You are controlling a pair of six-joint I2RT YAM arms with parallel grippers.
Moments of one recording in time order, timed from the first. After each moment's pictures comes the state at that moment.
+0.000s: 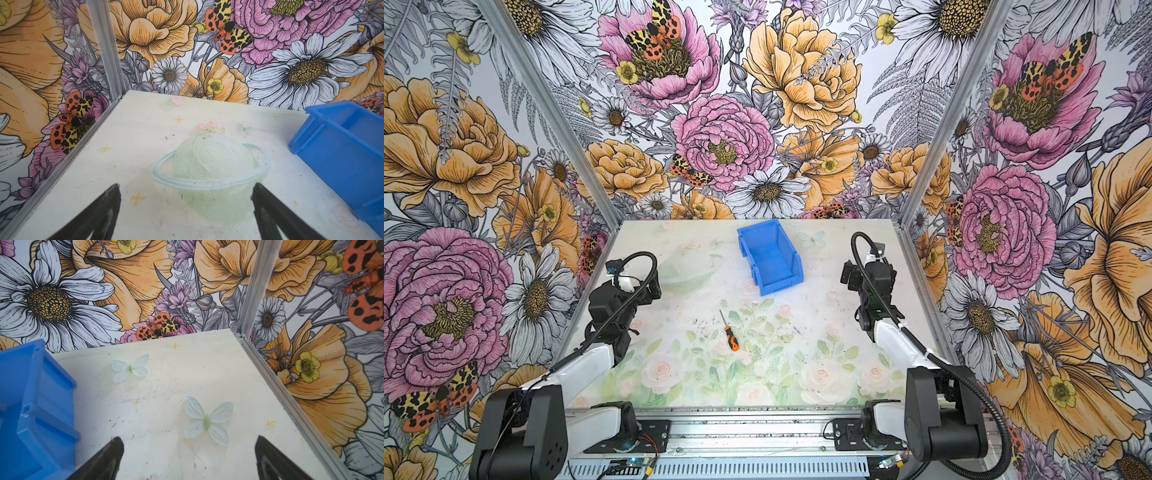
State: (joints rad) left arm 0.06 1.15 0.40 0.54 -0.01 -0.10; right arm 0.03 1.27 0.65 0.21 0.18 0.13
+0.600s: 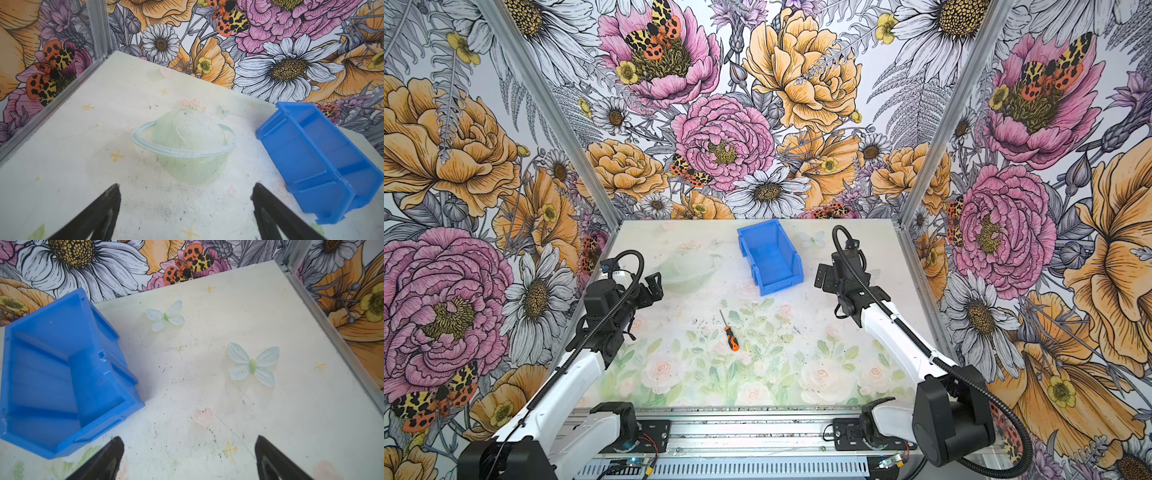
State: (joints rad) left arm -0.01 0.95 0.54 0.03 -0.01 -0.34; right arm 0.30 1.28 0.91 -0.38 0.24 0.40
